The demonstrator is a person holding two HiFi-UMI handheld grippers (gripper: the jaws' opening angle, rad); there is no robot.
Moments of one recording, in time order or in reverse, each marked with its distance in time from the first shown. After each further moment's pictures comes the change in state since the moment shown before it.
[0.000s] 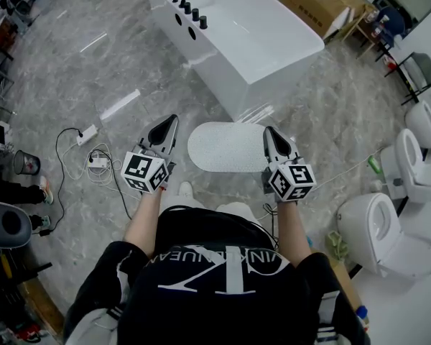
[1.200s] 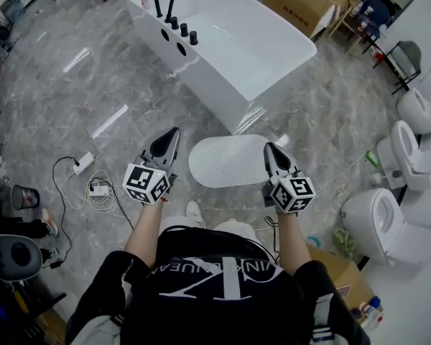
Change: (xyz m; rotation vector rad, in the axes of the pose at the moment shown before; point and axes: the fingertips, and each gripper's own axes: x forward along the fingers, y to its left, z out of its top) left arm 0.060 0.076 -0.002 -0.038 0.027 -0.122; right arm 0.065 -0.003 -0.013 0.057 0.024 -0.101
